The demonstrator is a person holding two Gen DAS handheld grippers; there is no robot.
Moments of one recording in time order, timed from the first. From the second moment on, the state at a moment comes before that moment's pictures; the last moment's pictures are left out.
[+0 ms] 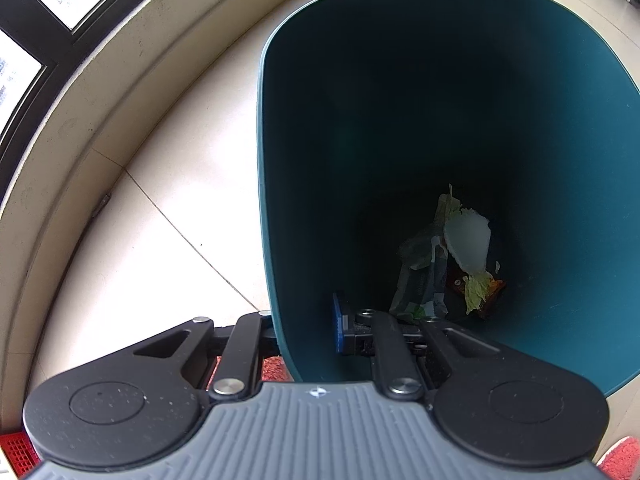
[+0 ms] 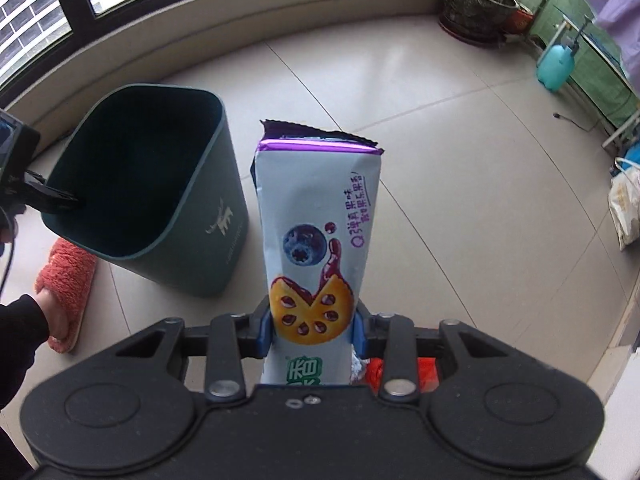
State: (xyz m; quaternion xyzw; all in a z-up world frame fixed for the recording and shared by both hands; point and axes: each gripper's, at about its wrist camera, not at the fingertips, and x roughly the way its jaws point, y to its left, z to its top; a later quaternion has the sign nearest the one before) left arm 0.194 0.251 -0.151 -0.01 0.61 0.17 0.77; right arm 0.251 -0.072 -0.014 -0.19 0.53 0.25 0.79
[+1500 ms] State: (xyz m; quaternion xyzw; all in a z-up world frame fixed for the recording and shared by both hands) left arm 0.182 0.261 -0.134 -0.03 0.60 0.14 0.79; right arm 0.293 0.183 -0.200 -0.22 0.61 0.30 0.70
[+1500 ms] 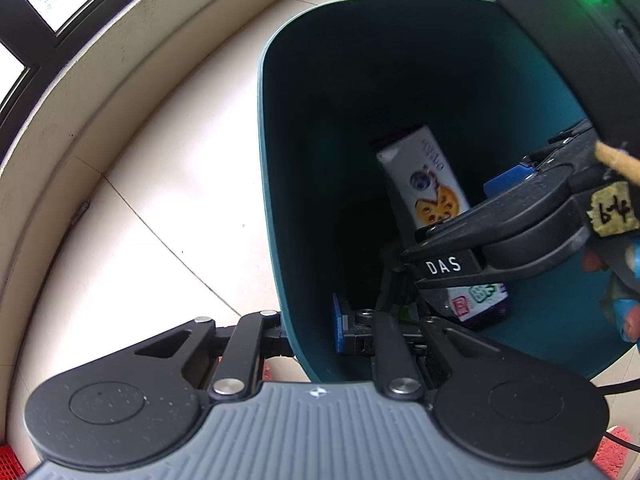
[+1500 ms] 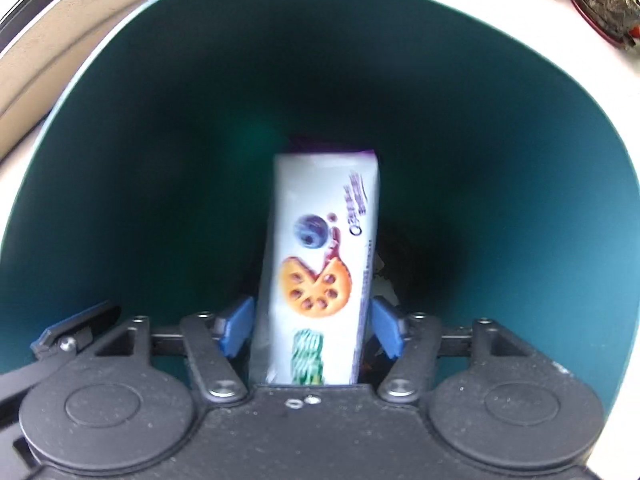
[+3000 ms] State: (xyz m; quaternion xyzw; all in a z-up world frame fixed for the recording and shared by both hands) left arm 0.185 0.241 -0.147 0.02 0.61 0.16 0.78; right arm 0.284 -0.098 -0.093 -0.14 0.56 0.23 0.78
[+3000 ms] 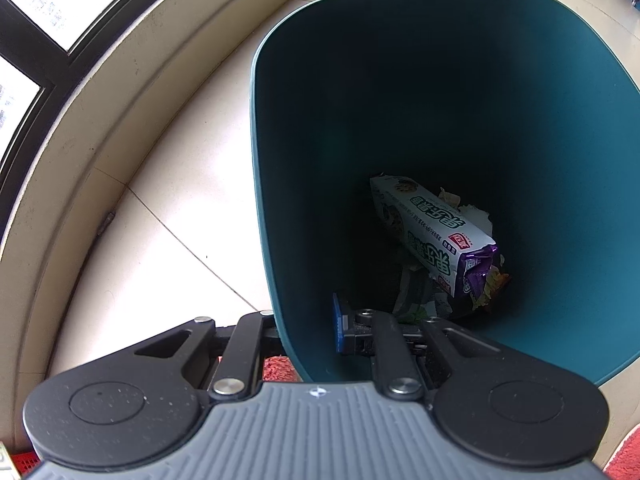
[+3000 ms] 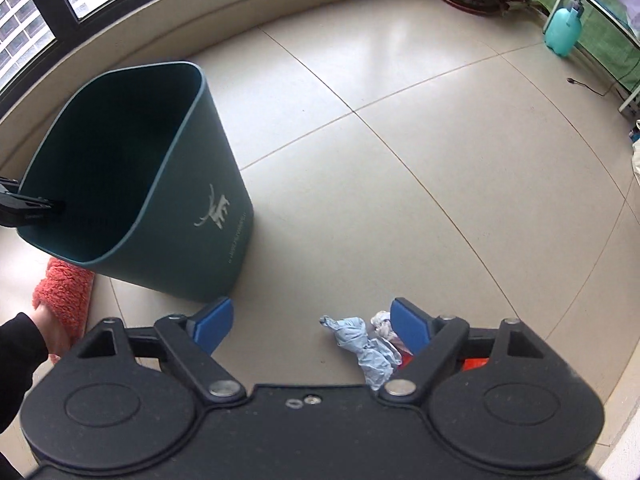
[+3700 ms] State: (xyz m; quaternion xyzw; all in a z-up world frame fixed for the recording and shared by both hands) left arm 0.186 0.238 -0.151 0.02 0.61 0.17 0.78; right arm 0.301 -0.156 -0.271 -0.14 0.66 0.17 0.72
